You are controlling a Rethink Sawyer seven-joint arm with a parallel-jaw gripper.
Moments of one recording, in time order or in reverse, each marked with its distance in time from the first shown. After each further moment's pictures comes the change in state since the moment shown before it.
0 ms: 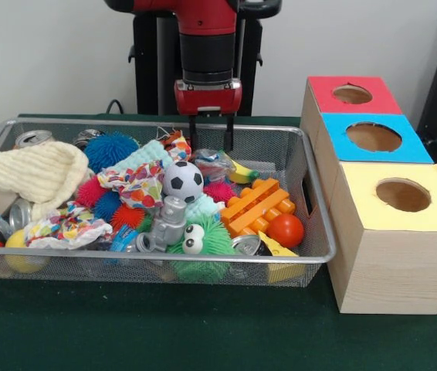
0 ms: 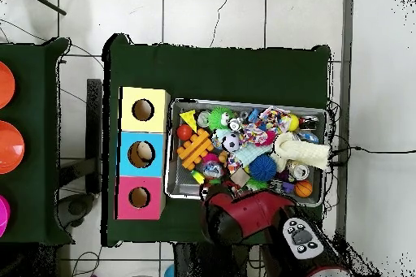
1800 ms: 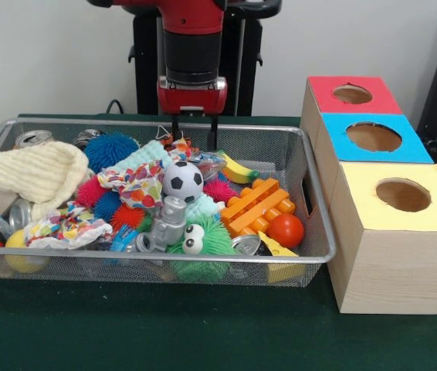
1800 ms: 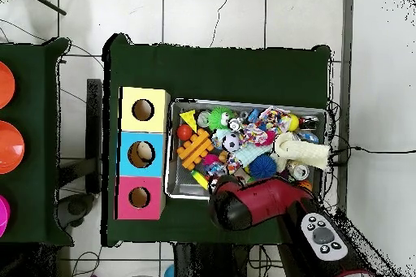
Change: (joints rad) arm -0.102 -0.050 0.126 -0.036 -0.001 0.226 0.000
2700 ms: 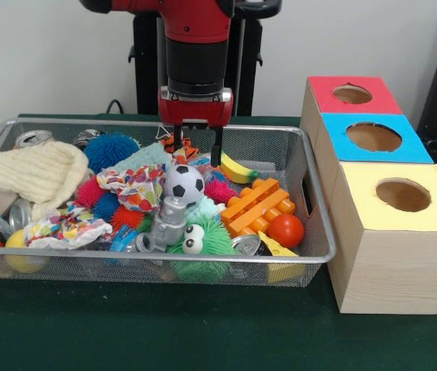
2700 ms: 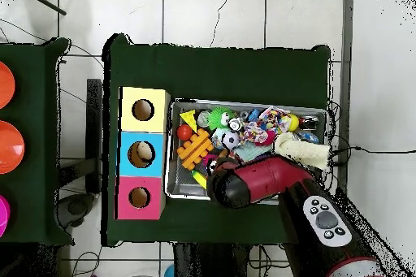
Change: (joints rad) arm -0.022 0.001 0.094 -0.101 0.024 0.140 0.000
